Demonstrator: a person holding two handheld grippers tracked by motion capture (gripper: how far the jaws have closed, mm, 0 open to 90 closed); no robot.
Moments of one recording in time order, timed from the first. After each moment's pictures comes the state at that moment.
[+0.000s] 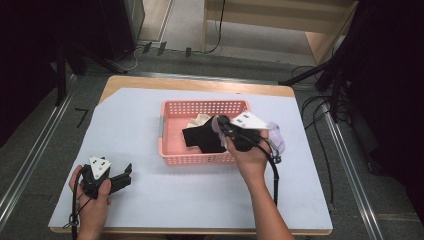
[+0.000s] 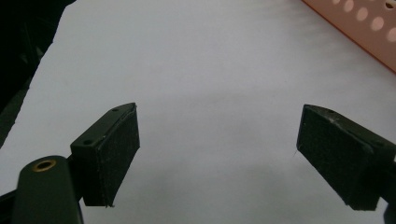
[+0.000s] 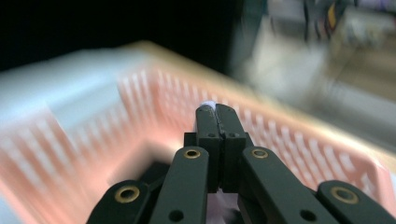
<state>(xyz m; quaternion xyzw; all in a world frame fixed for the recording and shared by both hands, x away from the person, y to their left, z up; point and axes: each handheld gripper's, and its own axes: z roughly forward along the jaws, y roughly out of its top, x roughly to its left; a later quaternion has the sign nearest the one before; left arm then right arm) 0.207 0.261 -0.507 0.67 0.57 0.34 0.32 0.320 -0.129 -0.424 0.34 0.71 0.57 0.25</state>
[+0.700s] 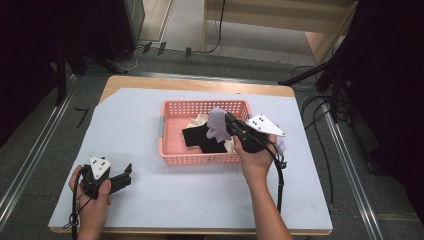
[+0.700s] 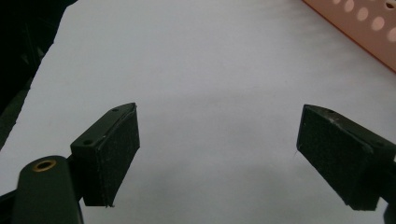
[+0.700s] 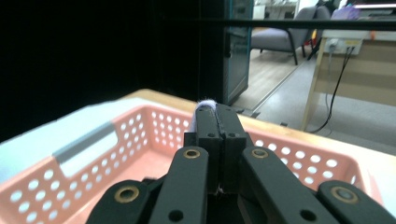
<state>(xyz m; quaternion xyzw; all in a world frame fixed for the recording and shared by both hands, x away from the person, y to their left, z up) 0.207 0.260 -0.507 0.68 0.57 0.34 0.32 0.318 -0.142 -0.433 0.37 0.66 0.60 0.26</state>
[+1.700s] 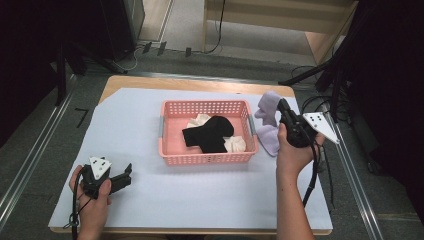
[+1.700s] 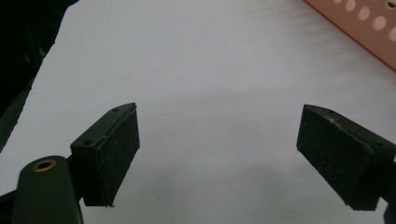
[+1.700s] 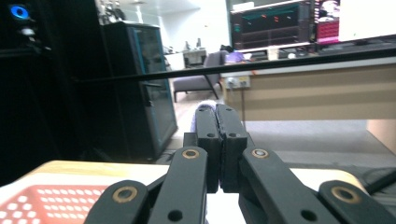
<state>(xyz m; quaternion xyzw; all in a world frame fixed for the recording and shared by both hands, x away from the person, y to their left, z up) 0.207 0.260 -0.507 0.68 0.57 0.34 0.32 0.319 -0.245 -0.411 0.47 0.52 0.61 0.37</state>
